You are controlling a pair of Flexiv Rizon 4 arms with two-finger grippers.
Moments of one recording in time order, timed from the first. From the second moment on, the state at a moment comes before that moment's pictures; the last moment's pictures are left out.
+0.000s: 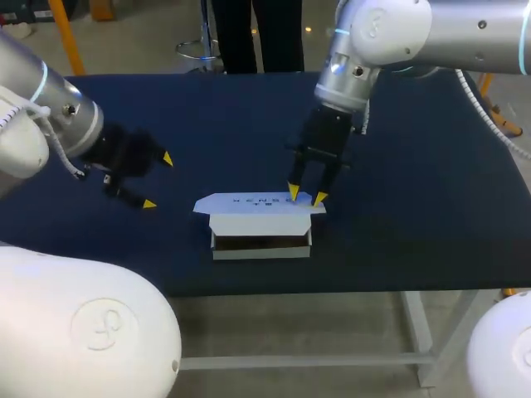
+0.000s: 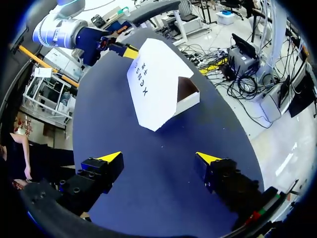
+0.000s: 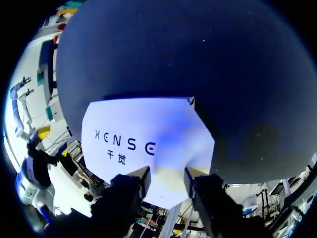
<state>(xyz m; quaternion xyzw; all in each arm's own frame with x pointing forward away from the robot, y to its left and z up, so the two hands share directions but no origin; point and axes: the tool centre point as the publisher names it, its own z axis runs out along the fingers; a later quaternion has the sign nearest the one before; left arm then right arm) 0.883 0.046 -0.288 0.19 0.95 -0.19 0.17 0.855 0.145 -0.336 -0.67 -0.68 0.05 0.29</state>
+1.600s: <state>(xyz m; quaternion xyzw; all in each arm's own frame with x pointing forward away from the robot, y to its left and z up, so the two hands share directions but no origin) 0.921 -0.011 -0.291 -0.49 0.86 -0.12 -0.08 0.850 0.139 -0.344 -0.67 -0.68 0.04 0.29</state>
